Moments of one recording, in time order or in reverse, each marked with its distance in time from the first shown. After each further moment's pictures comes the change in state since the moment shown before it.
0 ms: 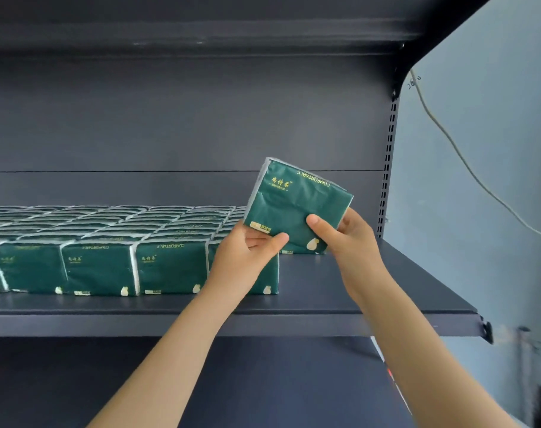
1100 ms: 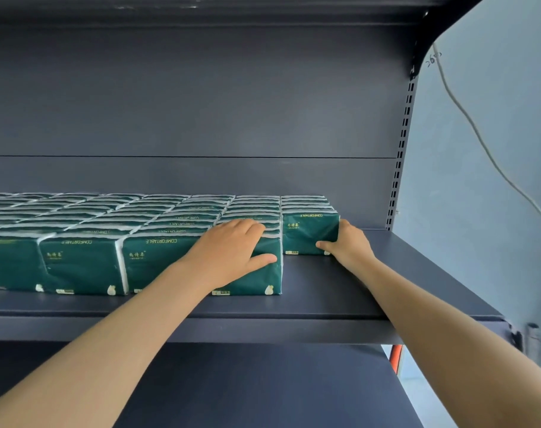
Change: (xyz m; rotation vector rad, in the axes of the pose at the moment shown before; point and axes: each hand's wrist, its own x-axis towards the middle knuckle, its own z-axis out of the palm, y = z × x) left_hand 0.057 -0.044 -0.023 1.337 -0.388 0.472; right_hand 0.112 0.109 -0.049 -1.162 -0.022 0.168
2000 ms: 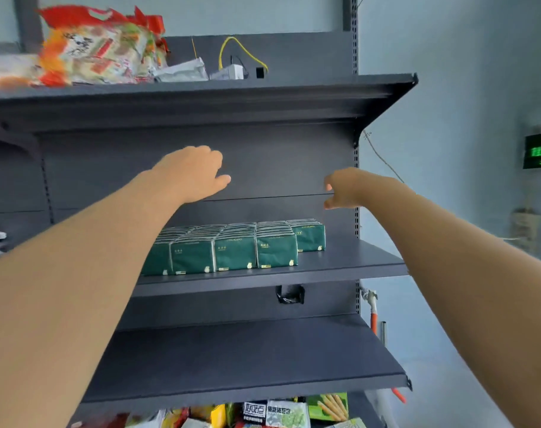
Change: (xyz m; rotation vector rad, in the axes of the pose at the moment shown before) left_hand -0.208 -0.042 -0.278 0.112 0.218 -0.208; right_hand -0.277 -0.199 -0.211 -0.736 0.042 -0.296
